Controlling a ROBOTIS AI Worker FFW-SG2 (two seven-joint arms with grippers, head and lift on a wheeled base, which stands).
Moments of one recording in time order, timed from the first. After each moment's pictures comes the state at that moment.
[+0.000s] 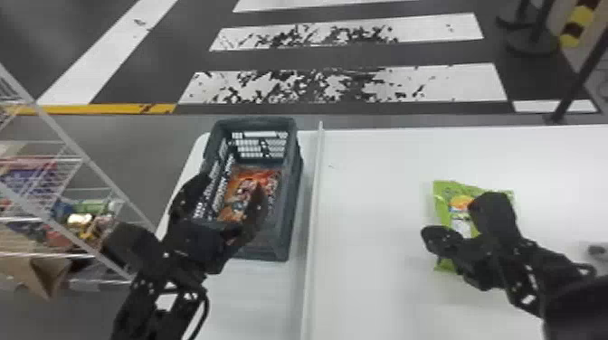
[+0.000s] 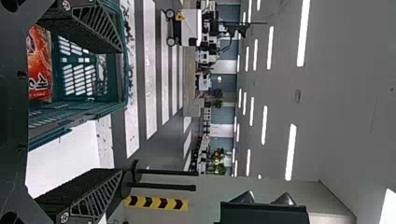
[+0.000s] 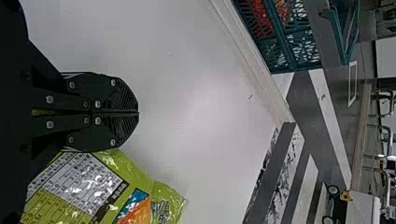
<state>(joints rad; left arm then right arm) 0.60 0.14 0.12 -2.06 0.20 -0.11 -0.25 0.20 -0.11 0.15 -1.77 0.29 0.57 0.60</state>
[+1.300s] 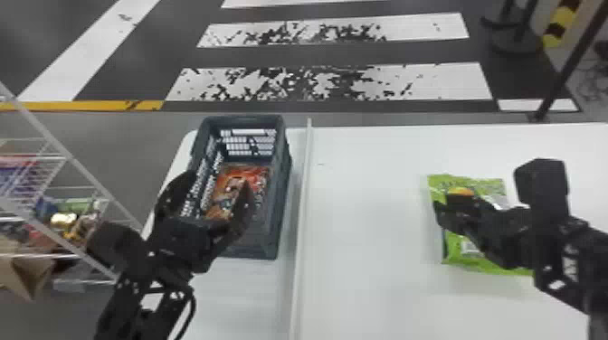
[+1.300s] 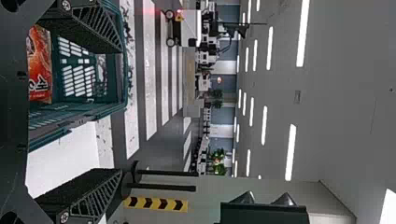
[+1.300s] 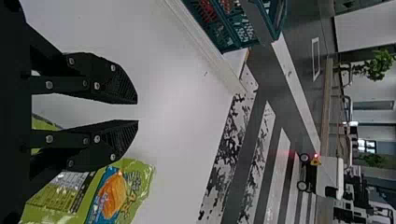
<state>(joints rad) 0.61 0.14 0.12 -2.06 0.20 -0.11 -0.25 0.28 -0.12 0.03 -2.09 0.18 0.75 0.58</state>
